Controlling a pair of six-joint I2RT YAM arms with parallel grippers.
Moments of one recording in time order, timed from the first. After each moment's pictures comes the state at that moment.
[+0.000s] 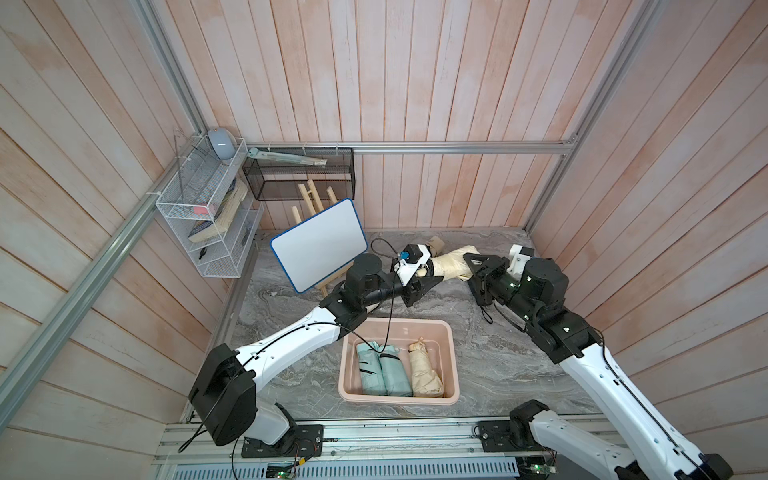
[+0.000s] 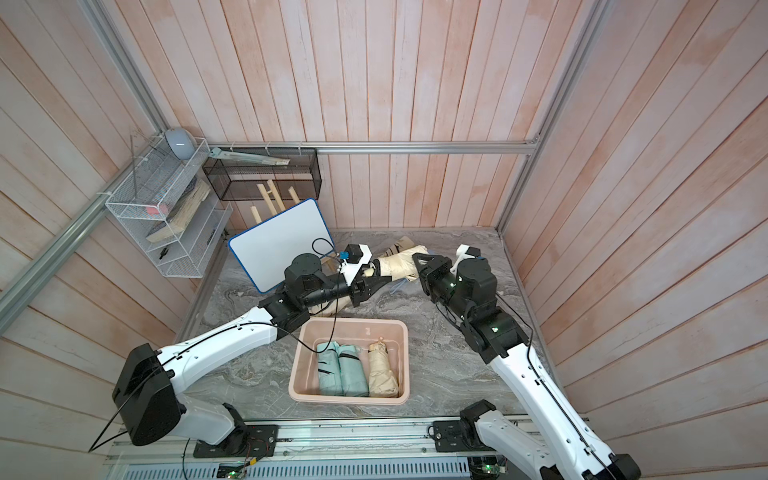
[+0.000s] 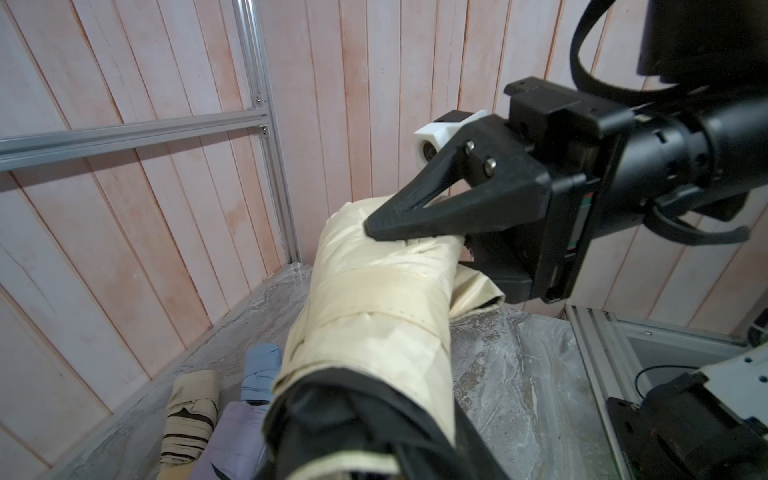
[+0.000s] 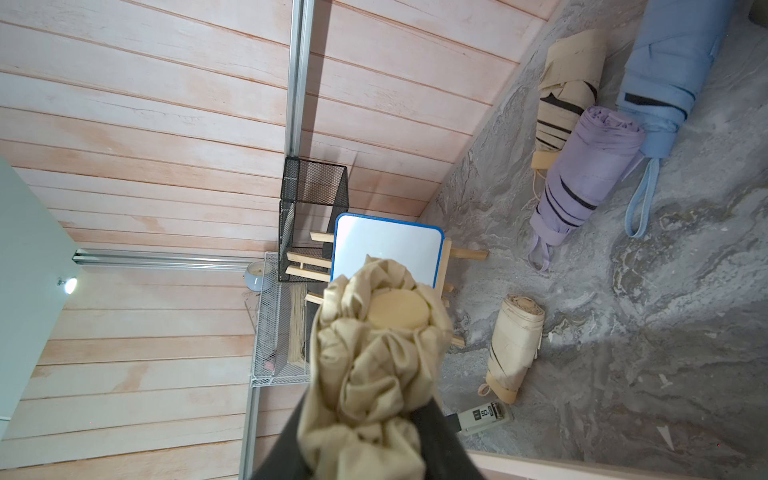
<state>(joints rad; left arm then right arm) -0.77 1.47 1.12 0.30 0.44 0.07 0.45 0.93 1.01 -0.28 -0.09 1.36</state>
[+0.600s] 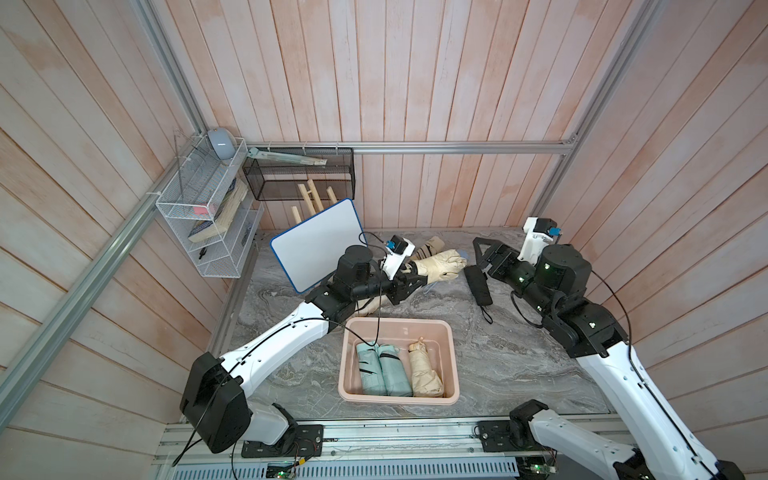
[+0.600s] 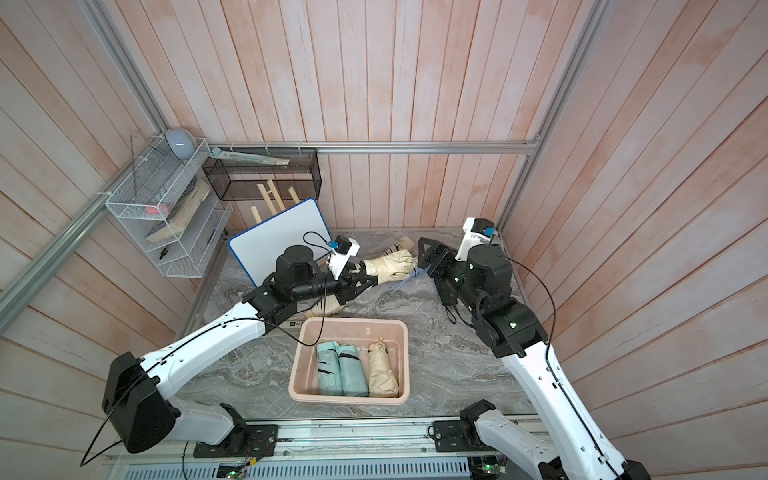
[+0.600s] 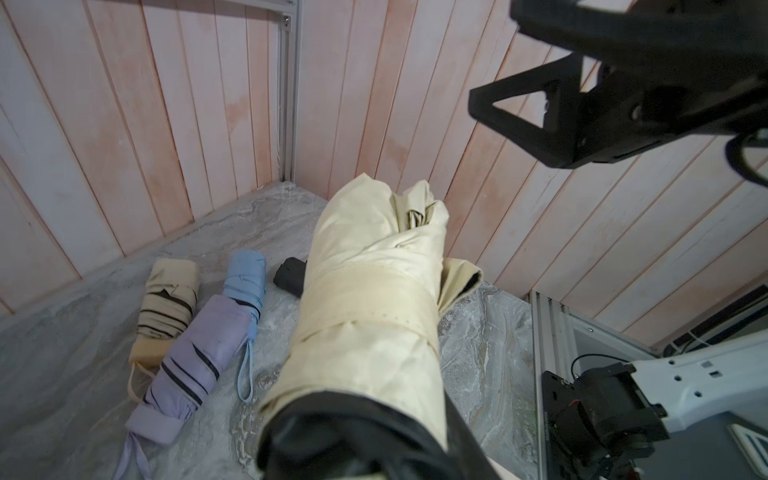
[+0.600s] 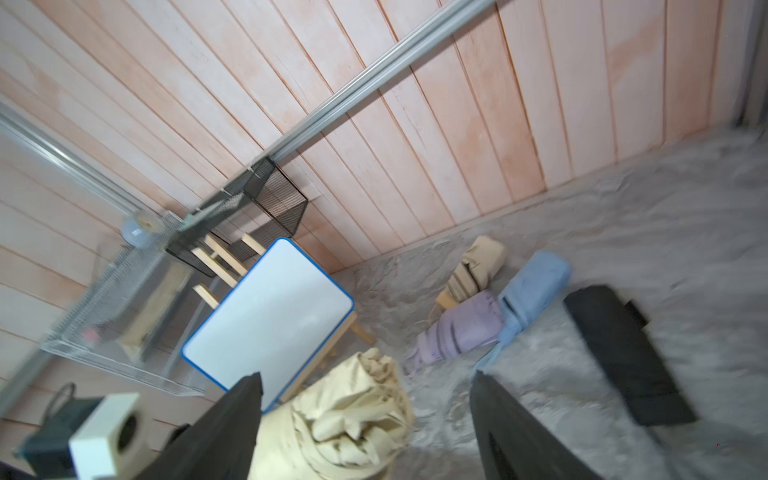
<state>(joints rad) -0.67 1.41 1.17 -0.02 0.52 -0.12 0.46 0.96 1.24 -0.49 0.11 0.57</state>
